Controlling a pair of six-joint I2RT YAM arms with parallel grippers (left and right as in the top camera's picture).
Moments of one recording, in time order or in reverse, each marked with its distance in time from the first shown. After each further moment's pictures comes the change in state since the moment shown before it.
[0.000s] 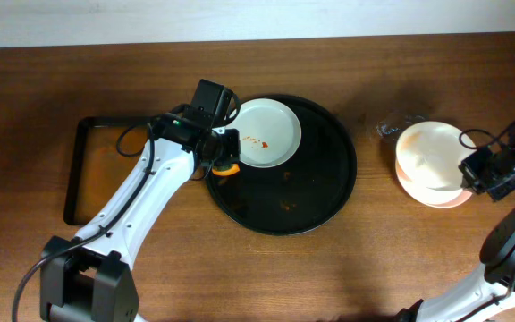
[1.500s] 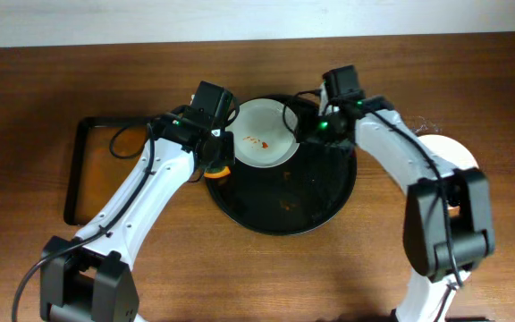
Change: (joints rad) left arm 0.000 0.000 0.000 -0.045 -0.099 0.000; right arm 0.848 0.046 0.028 0.420 -0.115 -0.084
